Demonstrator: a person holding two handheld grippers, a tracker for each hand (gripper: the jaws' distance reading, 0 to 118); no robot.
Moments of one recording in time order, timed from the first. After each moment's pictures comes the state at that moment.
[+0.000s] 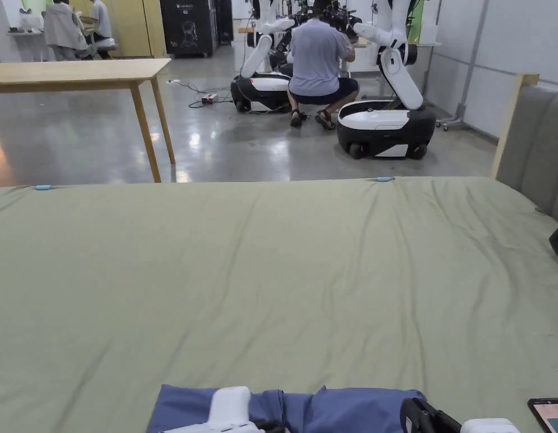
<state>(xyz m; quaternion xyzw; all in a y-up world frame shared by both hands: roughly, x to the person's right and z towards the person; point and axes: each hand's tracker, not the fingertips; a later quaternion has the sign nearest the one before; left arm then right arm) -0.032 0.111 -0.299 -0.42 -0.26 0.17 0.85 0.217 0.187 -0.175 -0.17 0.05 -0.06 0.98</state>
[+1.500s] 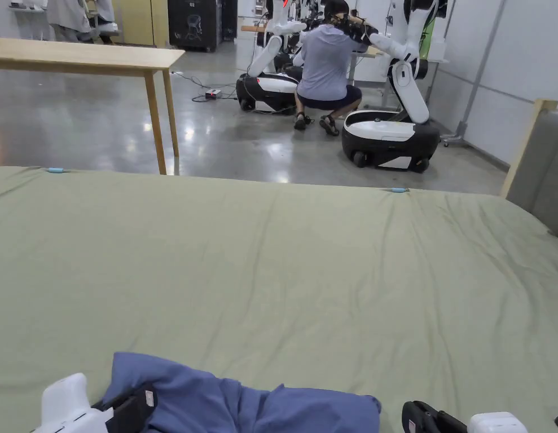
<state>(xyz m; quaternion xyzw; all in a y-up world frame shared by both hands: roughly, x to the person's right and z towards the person) -0.251 0.161 -0.265 -0.26 -0.09 0.21 0.94 0.149 0.202 -0.187 -0.20 0.08 -0.02 0.98</state>
